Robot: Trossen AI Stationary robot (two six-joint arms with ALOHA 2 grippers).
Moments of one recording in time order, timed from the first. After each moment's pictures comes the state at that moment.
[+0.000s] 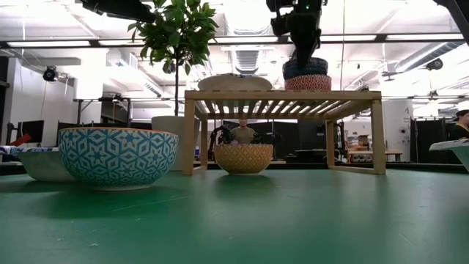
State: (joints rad) left arm -0.47 0.96 0.74 -0.23 -0.93 0.04; right arm -0.49 1.82 2.09 -1.57 0.12 -0.14
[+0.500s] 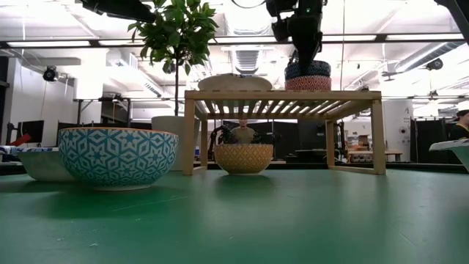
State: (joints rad) left arm -0.47 0.96 0.74 -0.23 -0.93 0.04; right arm -0.49 1.82 2.05 -1.57 0.09 -0.13
